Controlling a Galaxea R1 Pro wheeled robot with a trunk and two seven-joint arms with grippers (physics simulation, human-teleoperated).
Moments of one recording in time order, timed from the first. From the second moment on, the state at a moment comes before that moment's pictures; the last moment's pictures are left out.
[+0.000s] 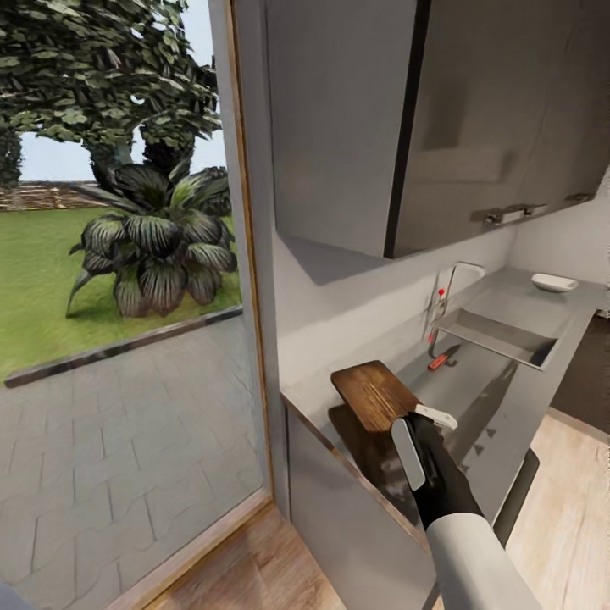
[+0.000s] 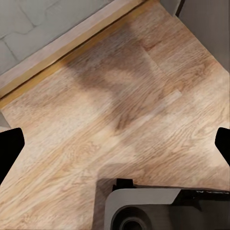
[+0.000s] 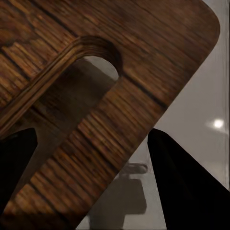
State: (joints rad) left arm 0.00 0.06 0.01 -0.47 0.06 -0.25 0.00; right arm -0.65 0.16 -0.12 -1.01 -0.27 0.71 -0.70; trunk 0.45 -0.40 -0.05
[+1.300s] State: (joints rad) left arm 0.00 0.05 0.01 -0.39 0.06 -0.26 0.00; right arm -0.65 0.13 -0.11 -1.01 -0.27 0.76 -0.62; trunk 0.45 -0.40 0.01
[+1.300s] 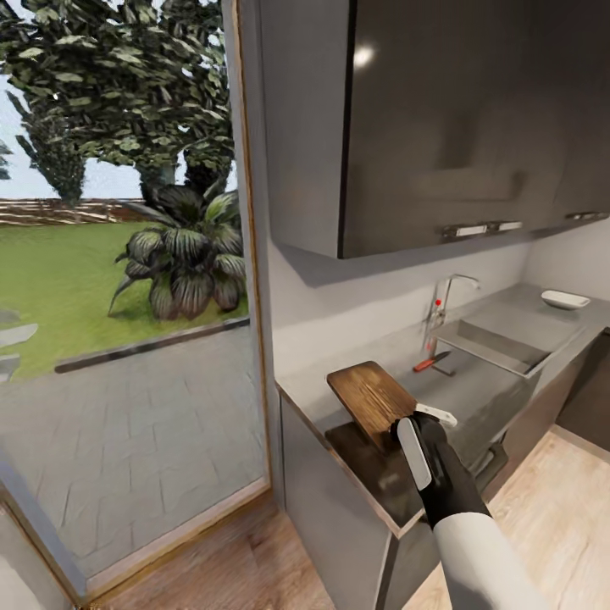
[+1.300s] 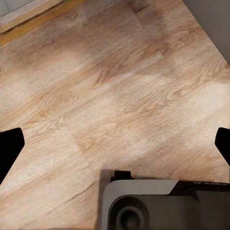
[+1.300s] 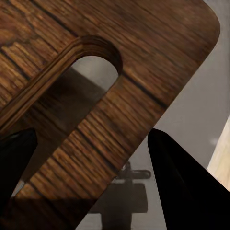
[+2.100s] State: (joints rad) left arm 0.00 0.05 0.01 -0.38 0.06 -0.26 0.00; right arm -0.65 0.13 -0.11 -1.01 -0.27 0.76 -0.62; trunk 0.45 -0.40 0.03
